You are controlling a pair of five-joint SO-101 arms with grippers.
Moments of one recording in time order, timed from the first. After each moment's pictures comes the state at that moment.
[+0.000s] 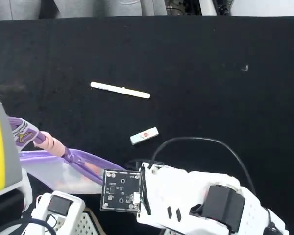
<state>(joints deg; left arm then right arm) 9.9 -82.1 8.7 41.7 10.0 -66.9 -61.3 26.0 99.5 19.9</state>
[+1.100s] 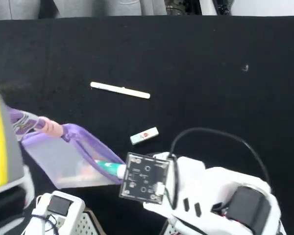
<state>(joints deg) 10.0 -82.1 9.8 41.6 10.0 -57.6 -61.1 15.9 99.5 23.1</state>
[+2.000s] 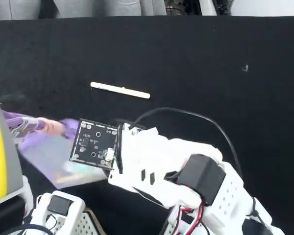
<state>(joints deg) 10.0 -86.5 12.8 41.6 10.0 -57.3 -41.7 6.5 90.7 23.0</state>
